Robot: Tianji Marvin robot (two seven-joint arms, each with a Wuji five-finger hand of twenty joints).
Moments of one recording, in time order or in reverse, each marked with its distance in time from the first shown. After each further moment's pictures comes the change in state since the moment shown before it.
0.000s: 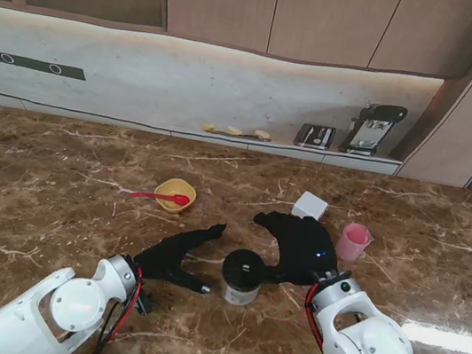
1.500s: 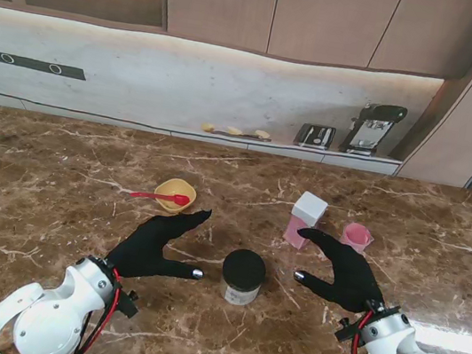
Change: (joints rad) left arm 0.257 0.015 -0.185 -0.351 0.195 0.056 0.122; right arm -0.116 -0.041 0.252 0.189 0.477 -0.384 -0.037; left_hand 0.003 0.351 -0.578 0.075 0.173 0.031 0.013 0.027 0.149 0.064 0.024 0.014 0.148 0.046 0.045 0.008 0.022 0.009 0.480 -0.120; right_hand -0.022 0.140 -0.017 0.066 -0.055 0.080 -0.112 -0.113 -0.104 0.059 -0.076 -0.083 -0.116 -0.010 -0.061 -0.038 -0.156 -0.042 -0.083 -0.014
